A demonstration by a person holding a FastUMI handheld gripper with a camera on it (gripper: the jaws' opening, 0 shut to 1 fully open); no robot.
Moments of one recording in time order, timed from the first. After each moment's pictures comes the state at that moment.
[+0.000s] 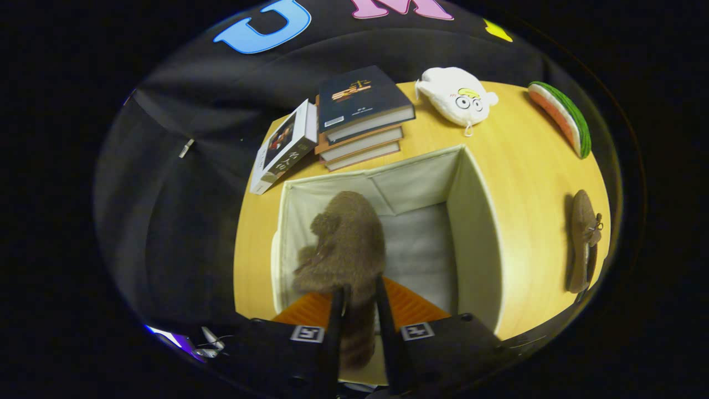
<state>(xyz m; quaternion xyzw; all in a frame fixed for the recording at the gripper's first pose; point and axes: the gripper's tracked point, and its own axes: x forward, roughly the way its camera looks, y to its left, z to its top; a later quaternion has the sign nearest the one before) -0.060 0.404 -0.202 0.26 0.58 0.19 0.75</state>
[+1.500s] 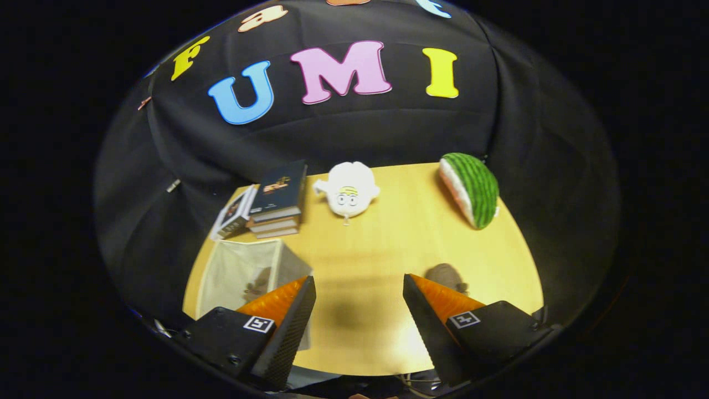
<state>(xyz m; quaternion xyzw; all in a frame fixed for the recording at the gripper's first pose) -0.033 0.061 -0.194 0.15 0.40 0.06 0.90</state>
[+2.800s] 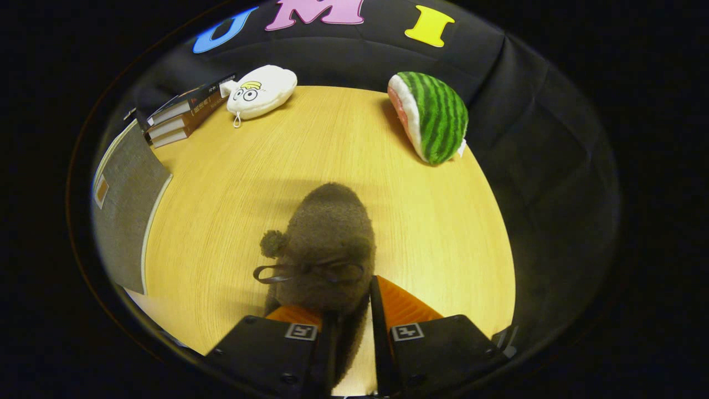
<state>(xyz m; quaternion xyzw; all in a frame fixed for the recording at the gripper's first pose) -0.061 -0.027 -0.433 0.03 0.52 0.02 0.86</state>
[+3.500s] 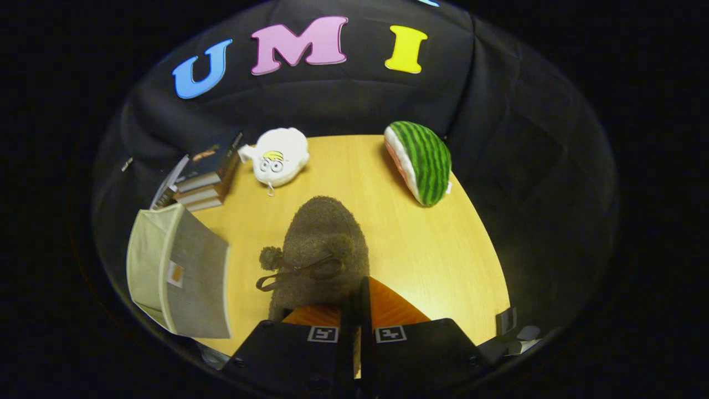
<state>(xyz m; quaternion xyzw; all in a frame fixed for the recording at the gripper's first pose) -0.035 0.040 -0.245 0.14 0.45 0.02 0.88</state>
